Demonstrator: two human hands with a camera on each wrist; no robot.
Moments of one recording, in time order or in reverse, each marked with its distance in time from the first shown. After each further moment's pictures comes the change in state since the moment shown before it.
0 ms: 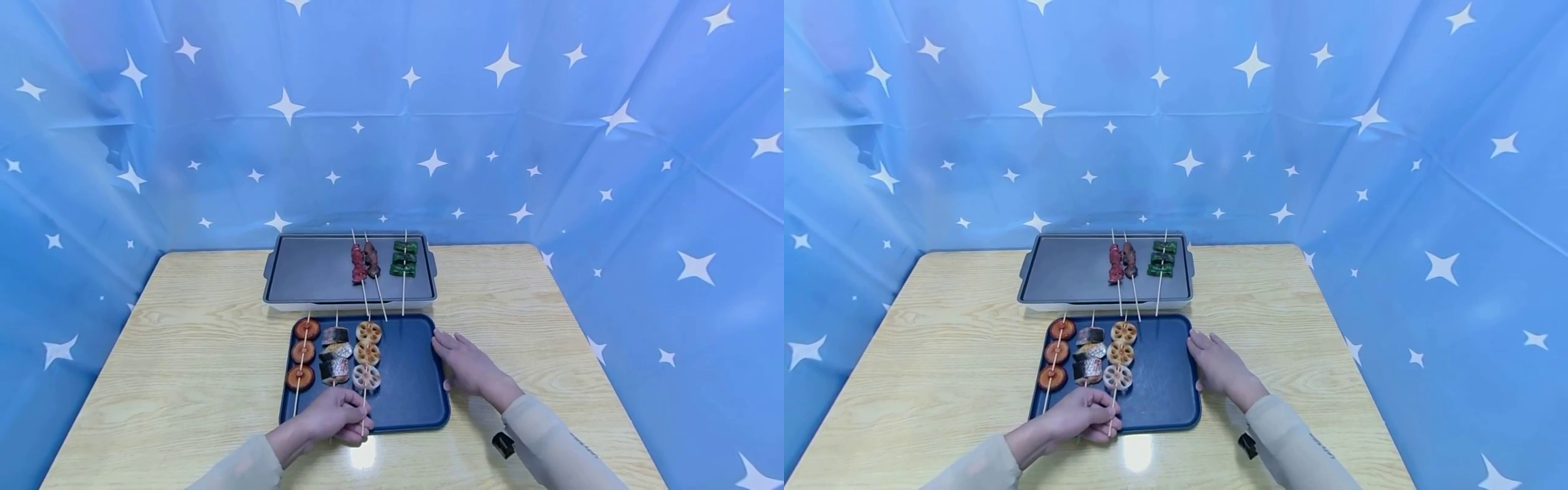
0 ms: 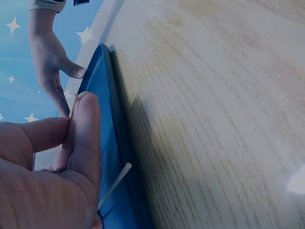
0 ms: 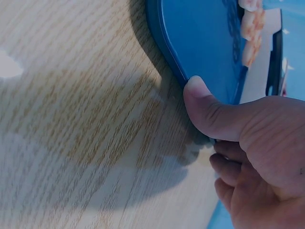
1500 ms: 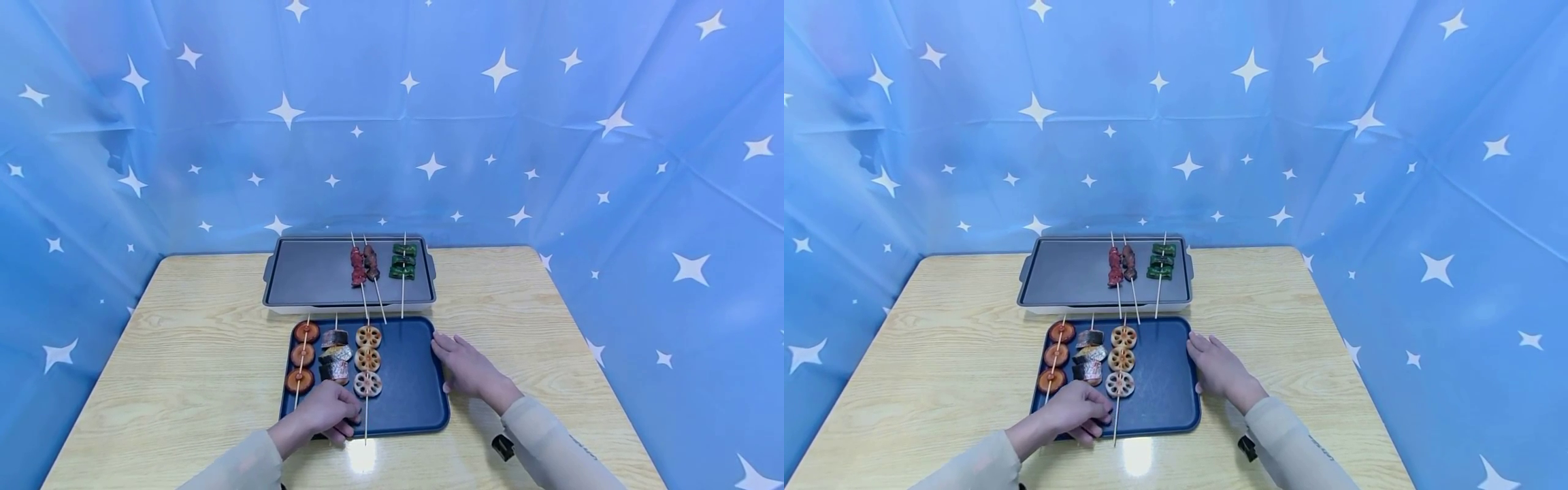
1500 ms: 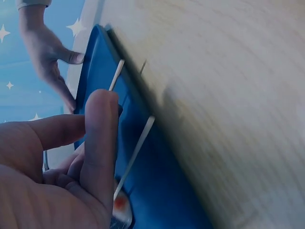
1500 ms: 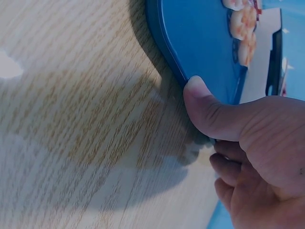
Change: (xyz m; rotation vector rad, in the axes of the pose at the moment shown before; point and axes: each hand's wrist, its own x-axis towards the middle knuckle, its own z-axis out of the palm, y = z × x) left_hand -0.005 0.016 -0.008 0.284 0.145 -0.030; right_hand -0.001 -0.001 -0.001 0.004 0.002 0.006
